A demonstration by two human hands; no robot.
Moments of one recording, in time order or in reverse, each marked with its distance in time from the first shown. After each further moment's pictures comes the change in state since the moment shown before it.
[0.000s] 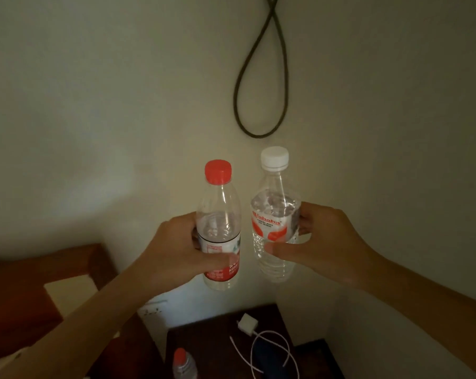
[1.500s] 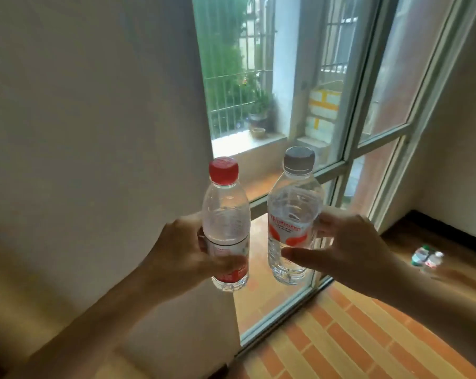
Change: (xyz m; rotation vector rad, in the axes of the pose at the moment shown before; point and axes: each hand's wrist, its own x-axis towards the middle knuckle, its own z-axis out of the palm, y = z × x) left_hand -0.468 0.430 0.443 -0.337 -1.532 1.255; right_hand -0.797 -0.210 -0.147 -0.719 1.333 1.176
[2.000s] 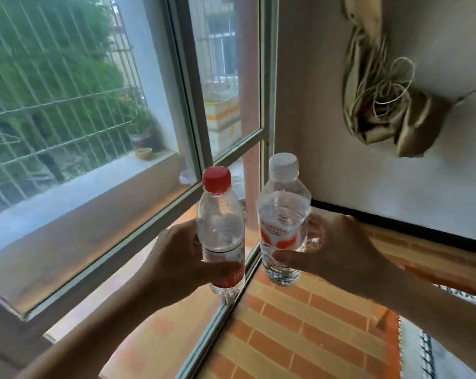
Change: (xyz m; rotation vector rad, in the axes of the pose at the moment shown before) left_hand 0.185 0.133 0.239 -0.092 -0.297 0.325; right_hand -0.077 0.185 -0.201 -0.110 0.291 0.328
